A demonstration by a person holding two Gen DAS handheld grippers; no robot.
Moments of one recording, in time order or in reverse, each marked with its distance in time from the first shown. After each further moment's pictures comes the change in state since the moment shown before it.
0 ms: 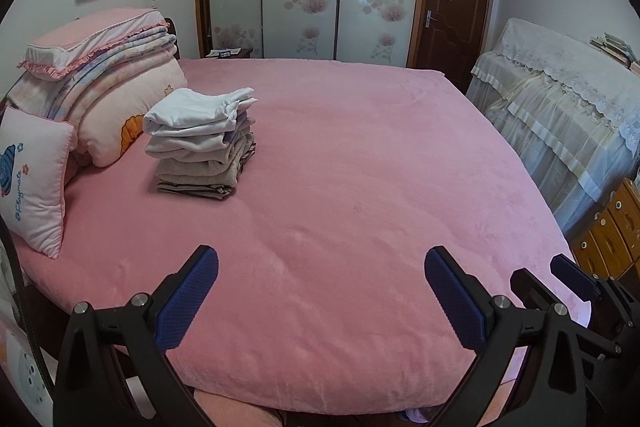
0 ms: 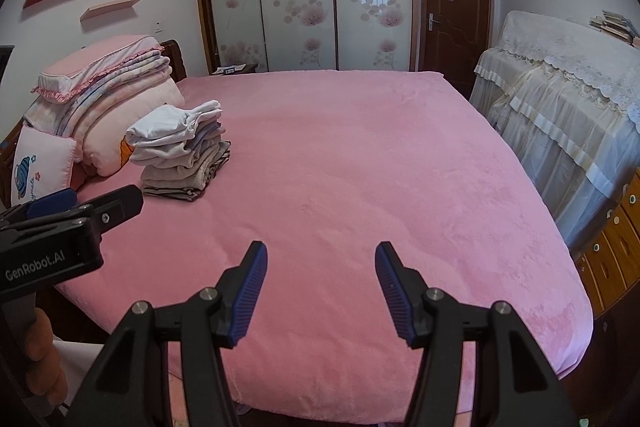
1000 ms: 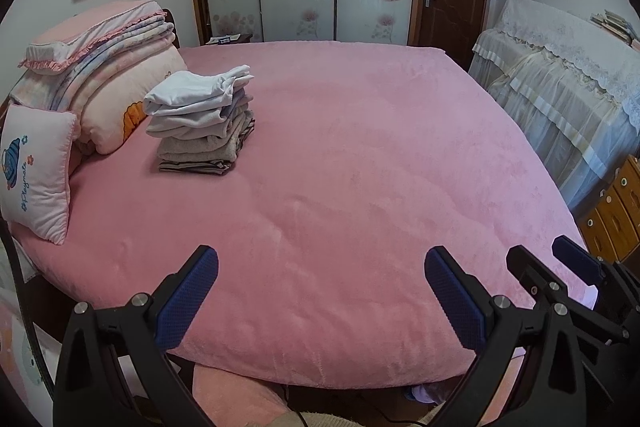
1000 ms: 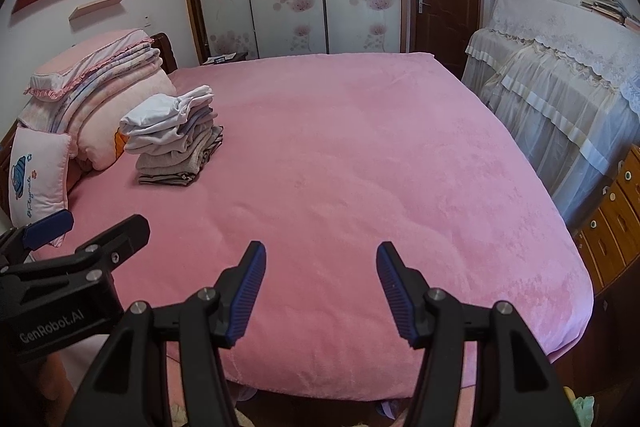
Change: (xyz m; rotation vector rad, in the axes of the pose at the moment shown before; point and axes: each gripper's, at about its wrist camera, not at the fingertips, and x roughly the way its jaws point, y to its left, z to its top) left arm 0.003 -0.005 -0.027 0.041 0.066 0.024; right arm -0.005 -0.006 -0.026 0.037 0.050 -0.021
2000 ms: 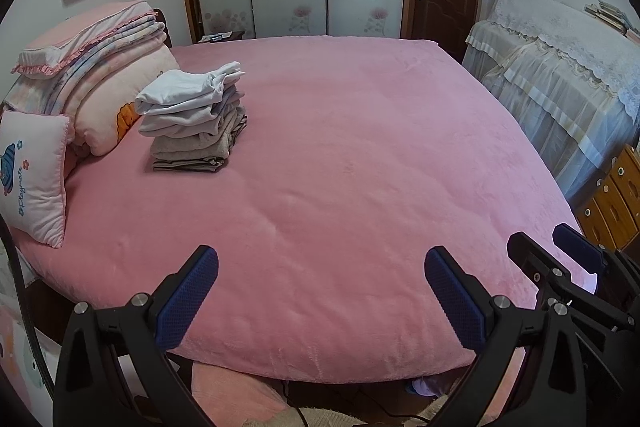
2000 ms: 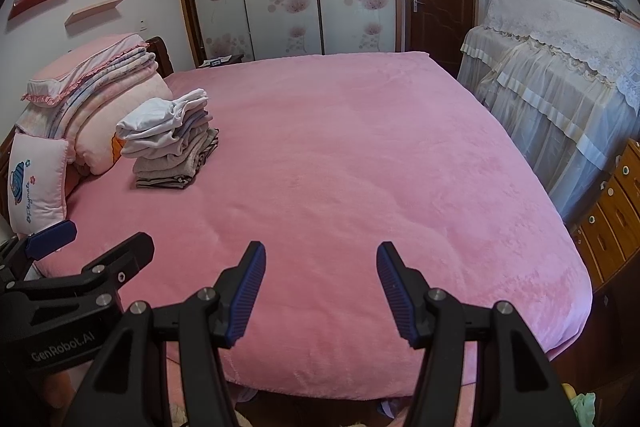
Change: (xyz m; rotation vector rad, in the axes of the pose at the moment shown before) left arm 0.002 0.000 -0.005 0.028 0.016 -0.017; right arm 0.000 -0.008 -0.001 0.009 0.000 -0.002
